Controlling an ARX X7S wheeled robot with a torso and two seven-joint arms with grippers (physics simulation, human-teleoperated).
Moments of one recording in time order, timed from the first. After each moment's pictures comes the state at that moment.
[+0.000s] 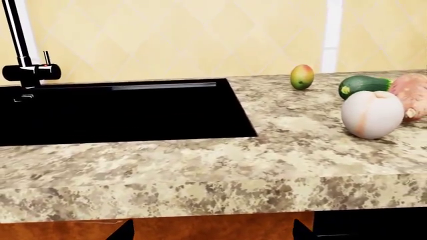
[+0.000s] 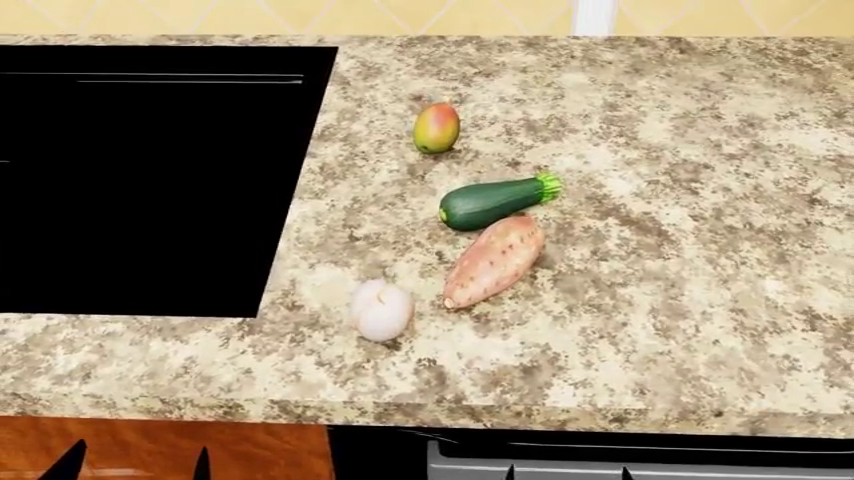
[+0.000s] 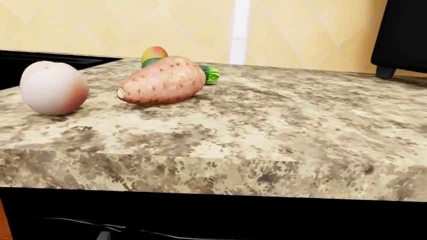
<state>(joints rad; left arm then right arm) 0.00 -0.17 0.19 0.04 -0.13 0.03 -0.18 0.02 0.17 -0.20 0.05 0.10 -0.05 0.23</state>
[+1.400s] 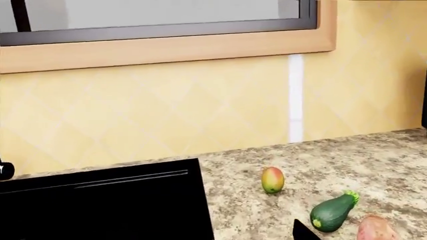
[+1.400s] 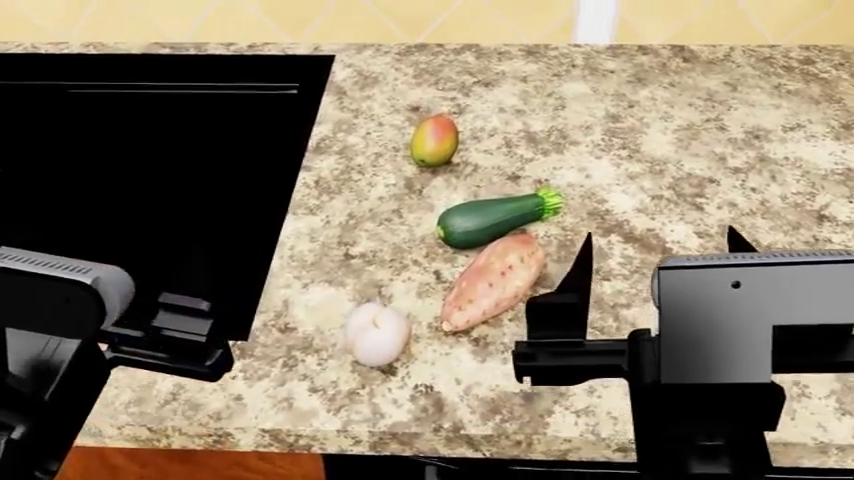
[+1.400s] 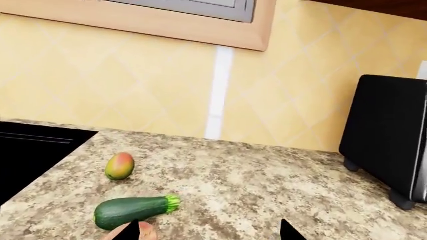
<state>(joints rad) -0.49 -0.27 0.19 0.58 -0.40 -0.84 -0.25 0.48 0.33 -0.05 -0.62 0.33 0.98 0.25</state>
